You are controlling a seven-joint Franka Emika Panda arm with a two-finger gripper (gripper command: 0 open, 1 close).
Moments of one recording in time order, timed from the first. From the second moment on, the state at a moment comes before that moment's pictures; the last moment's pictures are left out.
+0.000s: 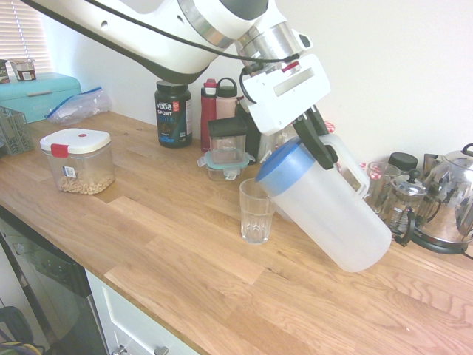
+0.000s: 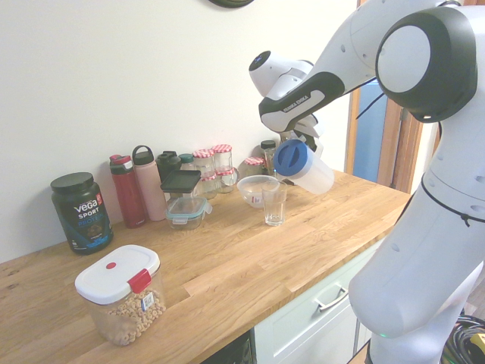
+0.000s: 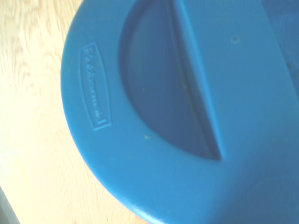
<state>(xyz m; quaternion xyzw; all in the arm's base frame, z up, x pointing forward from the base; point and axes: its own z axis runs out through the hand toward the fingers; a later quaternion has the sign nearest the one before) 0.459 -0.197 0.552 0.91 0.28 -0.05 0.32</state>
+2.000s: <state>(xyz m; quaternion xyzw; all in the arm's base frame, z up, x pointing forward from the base) 0.299 -0.101 0.678 0.98 -0.17 0.10 -0.09</state>
